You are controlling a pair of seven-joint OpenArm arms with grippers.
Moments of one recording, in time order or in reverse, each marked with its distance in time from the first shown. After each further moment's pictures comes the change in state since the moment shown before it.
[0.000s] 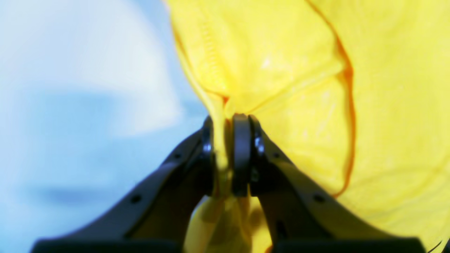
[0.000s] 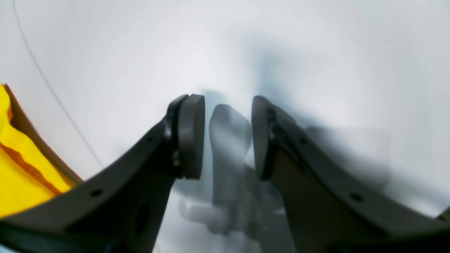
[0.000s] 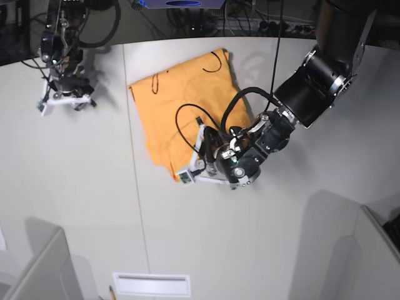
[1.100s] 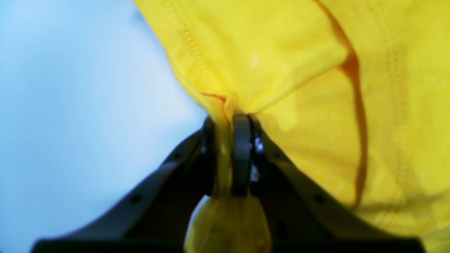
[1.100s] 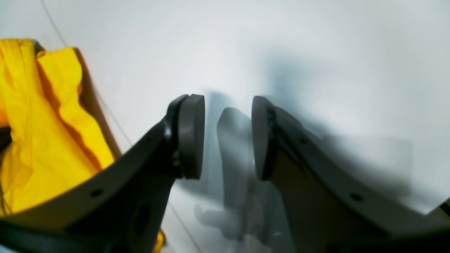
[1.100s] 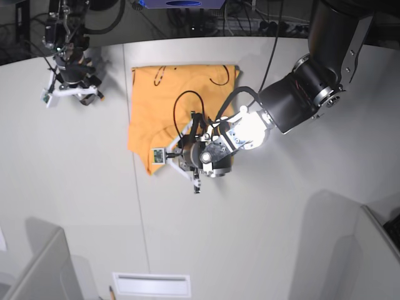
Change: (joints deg) left arm -3.7 4.3 12.0 -7.4 18.2 -8.9 -17.3; right arm -4.9 0.0 -3.9 4.0 4.7 0.0 4.9
